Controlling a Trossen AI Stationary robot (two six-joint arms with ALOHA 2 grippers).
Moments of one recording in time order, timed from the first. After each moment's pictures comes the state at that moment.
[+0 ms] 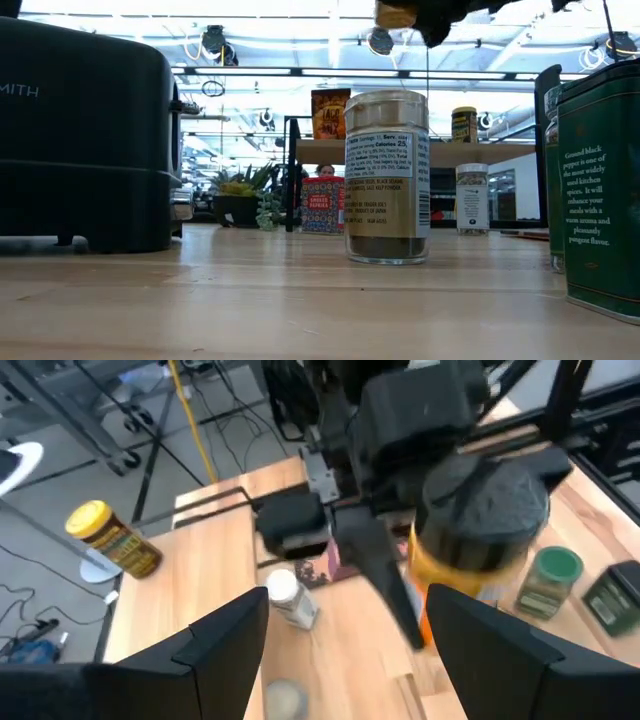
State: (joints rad) left arm 0.10 1.71 1.95 -0.76 0.10 0.37; right arm 0.09 1.14 0.76 0.23 0.13 -0.06
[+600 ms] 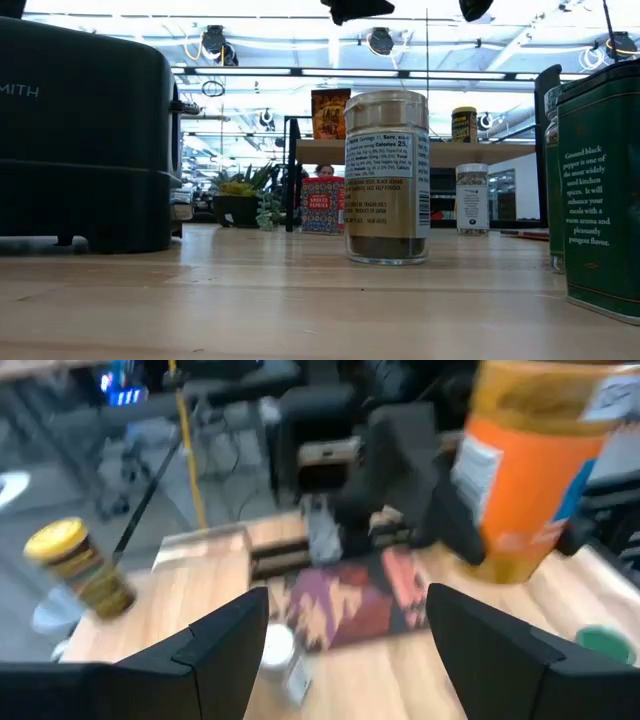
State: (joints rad) left arm 0.19 1.71 1.62 -0.21 0.28 0.27; right arm 0.14 0.89 0.76 0.02 0.17 -0.05
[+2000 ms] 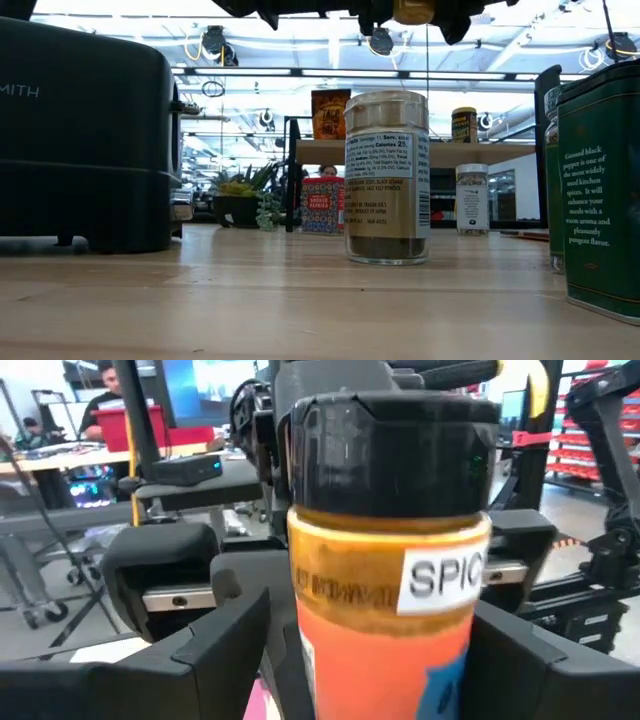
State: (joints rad) left arm 0.13 1.79 1.38 0.42 0.35 0.11; right arm 0.08 1.03 0.76 0.12 0.18 0.01
